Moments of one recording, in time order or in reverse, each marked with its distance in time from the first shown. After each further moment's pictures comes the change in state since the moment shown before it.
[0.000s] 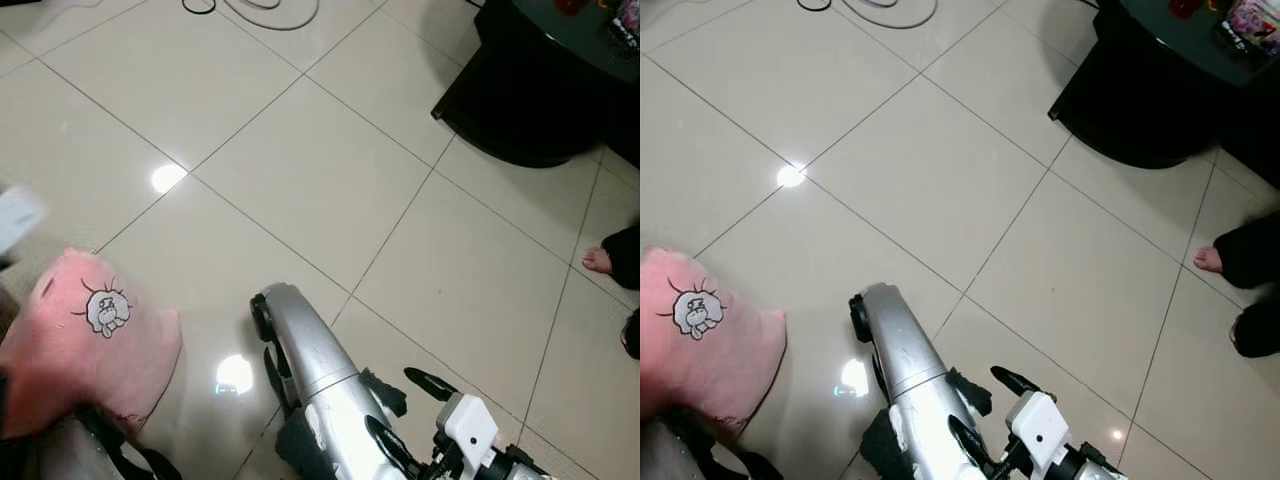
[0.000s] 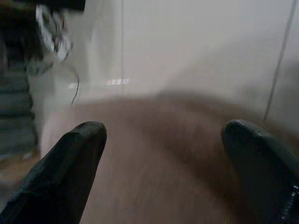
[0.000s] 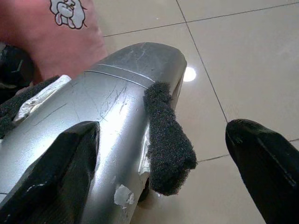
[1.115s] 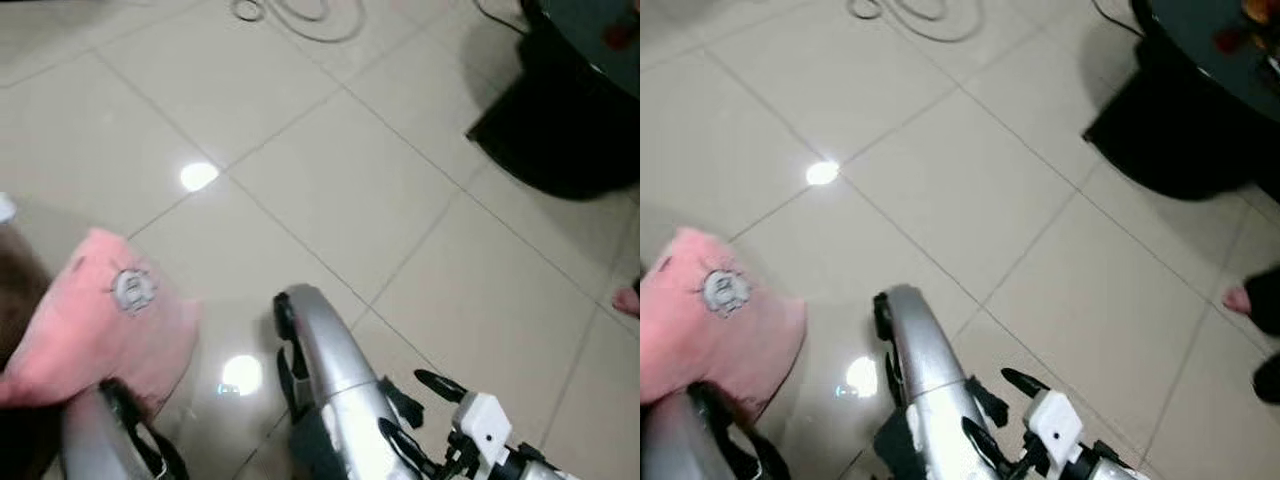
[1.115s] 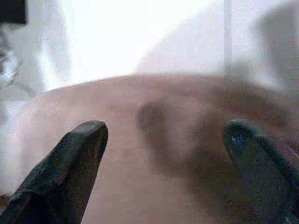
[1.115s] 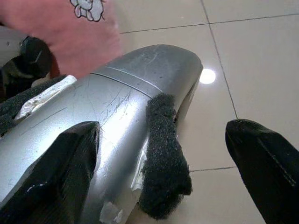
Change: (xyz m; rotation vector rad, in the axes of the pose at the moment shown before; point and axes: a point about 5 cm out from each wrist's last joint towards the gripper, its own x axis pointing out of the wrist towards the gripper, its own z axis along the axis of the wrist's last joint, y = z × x) left arm -0.011 0.042 0.014 0.148 -0.221 -0.333; right arm -0.009 -0.011 -0.009 0.027 0.012 0.021
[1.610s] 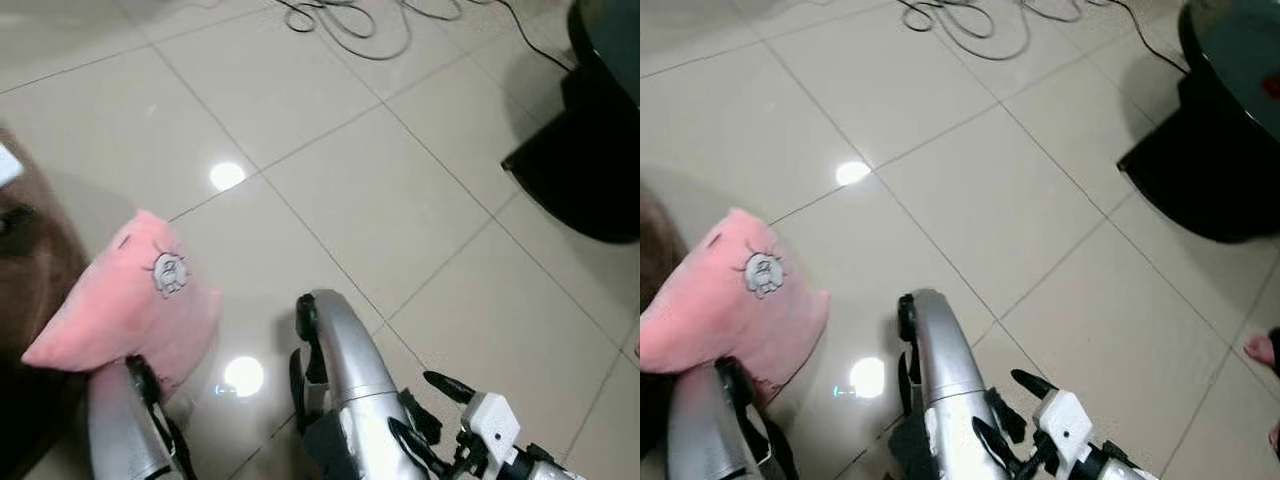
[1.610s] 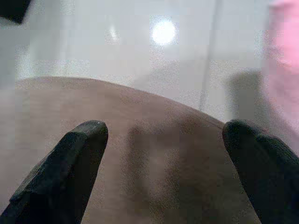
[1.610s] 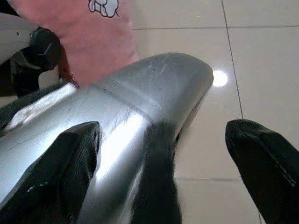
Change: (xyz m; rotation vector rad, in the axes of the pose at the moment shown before) left arm -0.009 0.017 0.032 -0.151 -0.260 -0.067; right arm -0.001 -0.009 -0.005 0.008 0.000 -0.017
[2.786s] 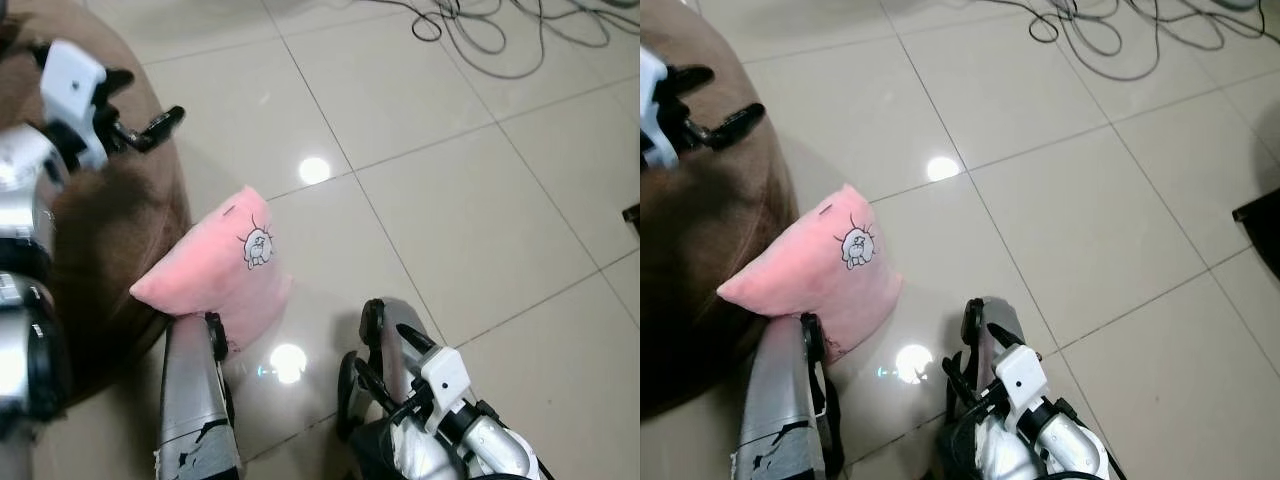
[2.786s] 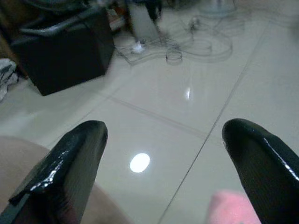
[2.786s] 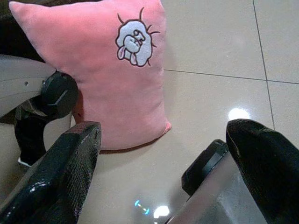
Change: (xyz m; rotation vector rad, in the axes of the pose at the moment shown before) left arm 0.025 -0.033 0.122 -0.545 -0.864 -0.059; right arm 0.055 -0.004 0.013 -0.031 -0.089 -0.164
